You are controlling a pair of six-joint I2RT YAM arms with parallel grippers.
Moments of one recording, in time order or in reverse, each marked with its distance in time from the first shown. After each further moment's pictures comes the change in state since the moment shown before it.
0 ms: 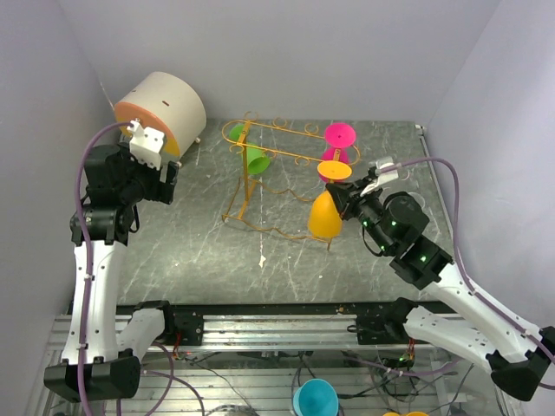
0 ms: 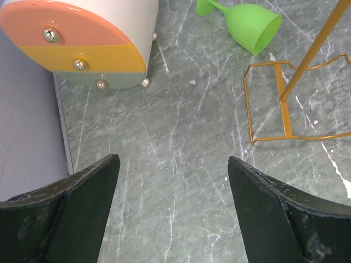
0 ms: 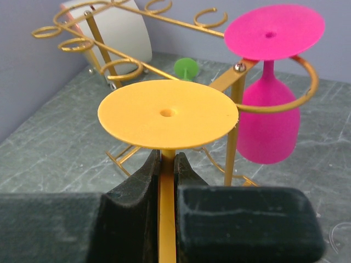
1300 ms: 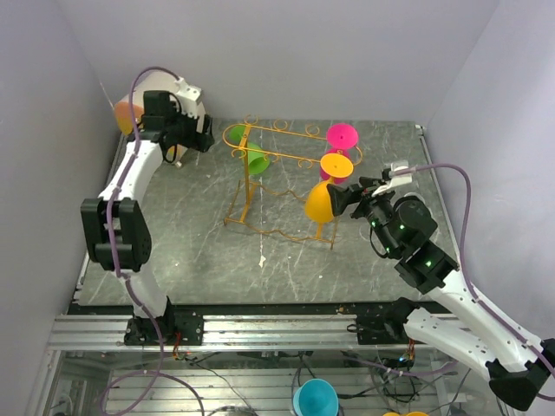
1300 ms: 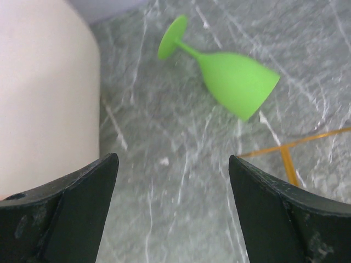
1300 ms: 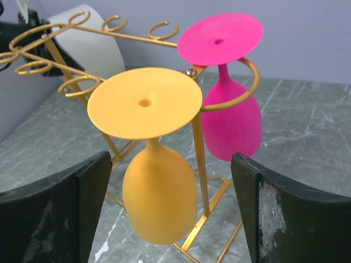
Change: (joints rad) left arm -0.086 0.809 0.359 0.286 0.135 -0.085; right arm -0.059 -0.054 -0.054 0.026 0.060 -0.001
